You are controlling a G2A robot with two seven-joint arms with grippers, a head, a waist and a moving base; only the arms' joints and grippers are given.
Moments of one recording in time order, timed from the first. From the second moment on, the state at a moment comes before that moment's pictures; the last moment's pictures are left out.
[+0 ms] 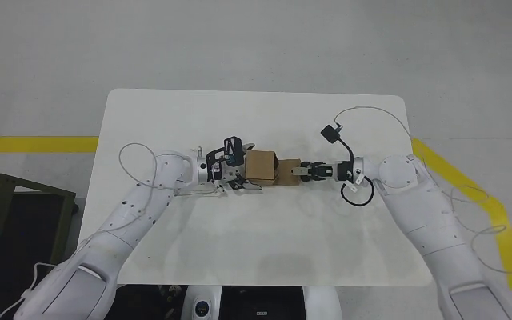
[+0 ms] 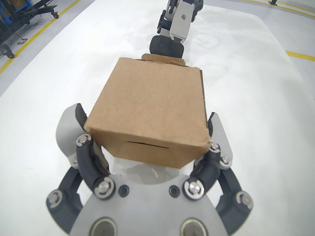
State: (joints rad) left arm 0.78 -1.14 -0.84 -1.07 1.51 -0.91 0.36; right arm -0.83 -1.09 1.04 -1.14 0.05 -0.38 1.10
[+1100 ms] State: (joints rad) left arm 0.80 -1.13 -0.87 -1.10 1.52 -0.92 0.35; right arm -0.79 -1.13 0.95 -1.17 0.17 -0.43 1.12
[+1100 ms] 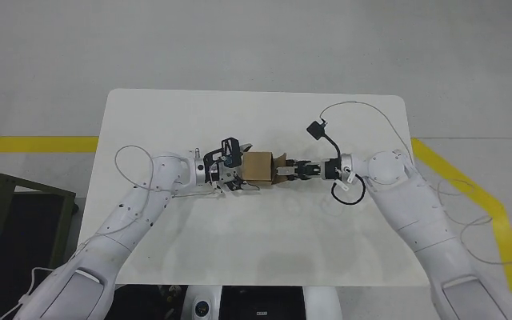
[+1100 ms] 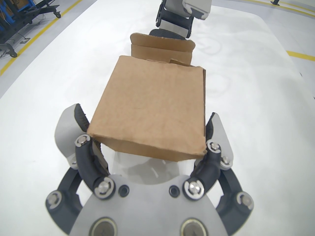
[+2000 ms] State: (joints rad) left arm 0.82 -1.13 -0.89 -1.12 1.53 -0.92 0.32; right arm -0.72 -1.18 0.88 -1.04 0.21 -0.47 1.10
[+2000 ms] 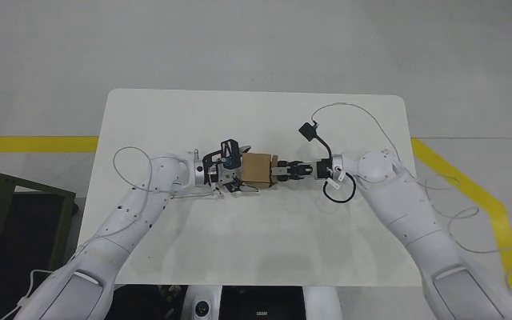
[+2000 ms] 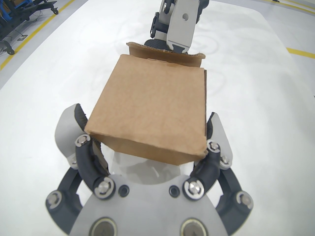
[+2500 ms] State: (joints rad) left arm 0.82 -1.13 -0.89 -1.12 1.53 -0.93 0.32; right arm -0.71 -1.17 0.88 -1.07 0.12 -0.44 1.09
